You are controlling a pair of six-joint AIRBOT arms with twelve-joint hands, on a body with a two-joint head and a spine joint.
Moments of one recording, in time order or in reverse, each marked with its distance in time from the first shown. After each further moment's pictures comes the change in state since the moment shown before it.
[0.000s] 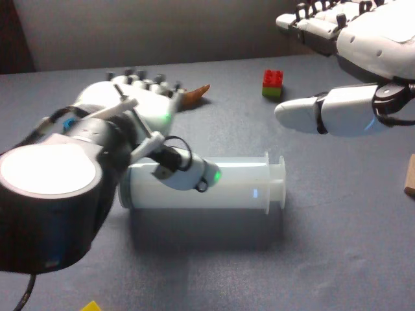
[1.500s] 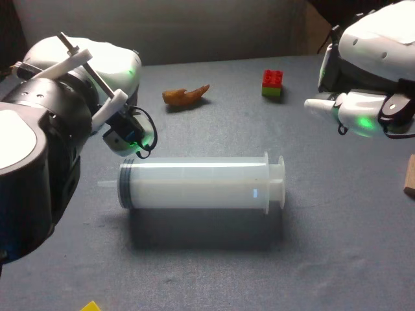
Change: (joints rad) left arm -0.134 0.118 -0.109 -0.018 0.095 0.058; right arm 0.016 0.029 -0.014 -0.006 -0.063 0.024
